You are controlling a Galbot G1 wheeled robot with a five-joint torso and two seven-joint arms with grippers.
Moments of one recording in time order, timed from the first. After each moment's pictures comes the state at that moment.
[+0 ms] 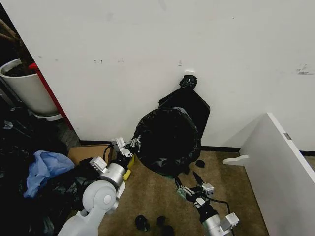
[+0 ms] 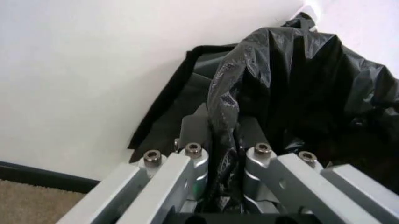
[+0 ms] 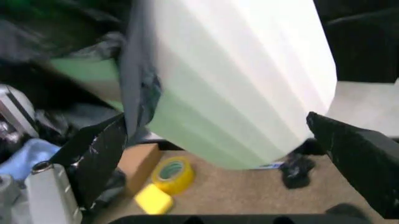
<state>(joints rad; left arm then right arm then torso) 1.26 -1.21 -0.28 -2.07 -0.94 0.12 -0.08 -1.52 1.03 0.10 1.85 0.58 0.42 0.00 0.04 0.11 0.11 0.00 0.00</state>
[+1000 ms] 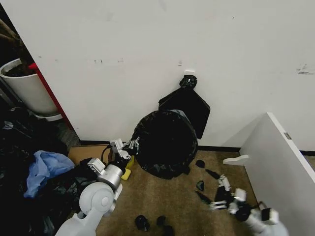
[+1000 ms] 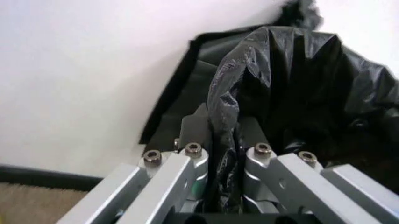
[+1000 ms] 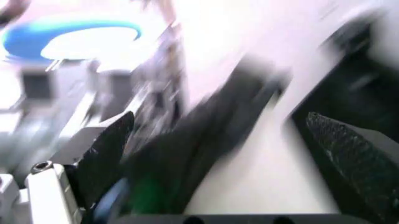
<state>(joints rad) 1.30 -1.16 -0.29 -2.00 -0.88 0.05 0.06 -1.48 0.95 0.51 1.66 1.13 0.56 -1.10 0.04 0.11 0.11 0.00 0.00</state>
